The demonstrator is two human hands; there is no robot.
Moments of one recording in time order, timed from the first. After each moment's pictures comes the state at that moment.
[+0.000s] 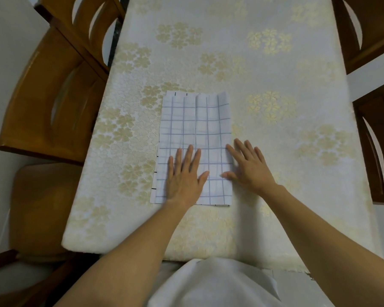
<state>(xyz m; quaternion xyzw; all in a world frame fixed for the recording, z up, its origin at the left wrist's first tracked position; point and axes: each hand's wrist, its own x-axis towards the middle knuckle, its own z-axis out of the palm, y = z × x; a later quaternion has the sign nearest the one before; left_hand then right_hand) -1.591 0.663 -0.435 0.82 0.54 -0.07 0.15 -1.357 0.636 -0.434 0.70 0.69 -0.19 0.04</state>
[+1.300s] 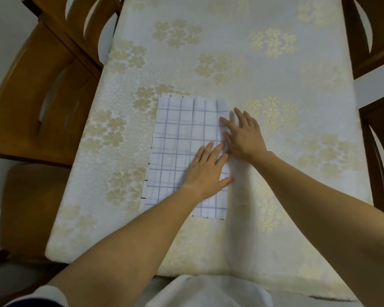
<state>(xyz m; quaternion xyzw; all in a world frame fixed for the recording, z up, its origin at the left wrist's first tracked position) -1.513 0.706 -0.423 0.90 0.39 -0.09 0.15 -1.328 0.749 -0.428 0.72 0.68 -0.14 -0.01</state>
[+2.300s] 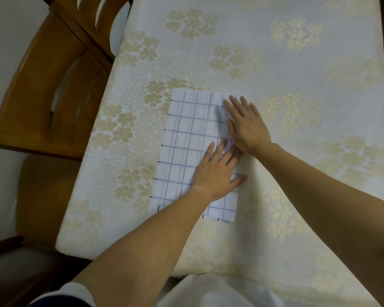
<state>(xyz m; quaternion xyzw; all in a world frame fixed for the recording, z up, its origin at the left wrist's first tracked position) -1.514 0.708 -0.436 0.90 0.40 -0.11 0.12 -1.351 0.778 -0.422 0.66 0.73 -0.15 -0.09</state>
